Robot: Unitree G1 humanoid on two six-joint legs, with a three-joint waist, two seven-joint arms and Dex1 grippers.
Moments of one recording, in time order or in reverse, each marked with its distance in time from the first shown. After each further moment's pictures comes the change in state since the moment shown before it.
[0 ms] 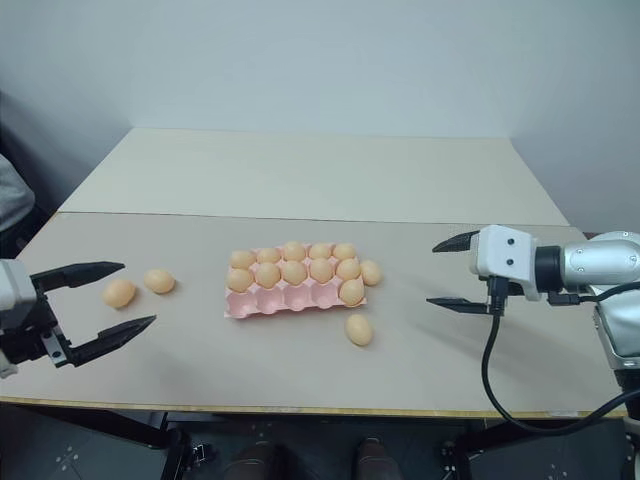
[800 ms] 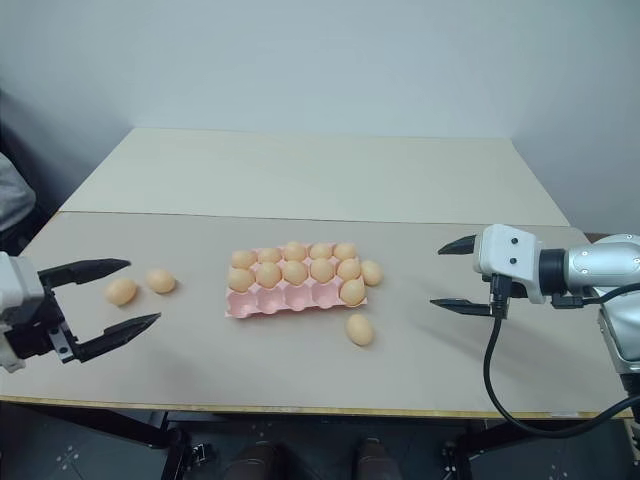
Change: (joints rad) left arm -0.050 -0.001 -0.073 0.022 0.031 -0.029 -0.008; right arm 0.024 -0.017 -0.006 -0.011 0.012 0.062 -0.020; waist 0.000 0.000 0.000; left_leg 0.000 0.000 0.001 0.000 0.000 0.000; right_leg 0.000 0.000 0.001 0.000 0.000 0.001
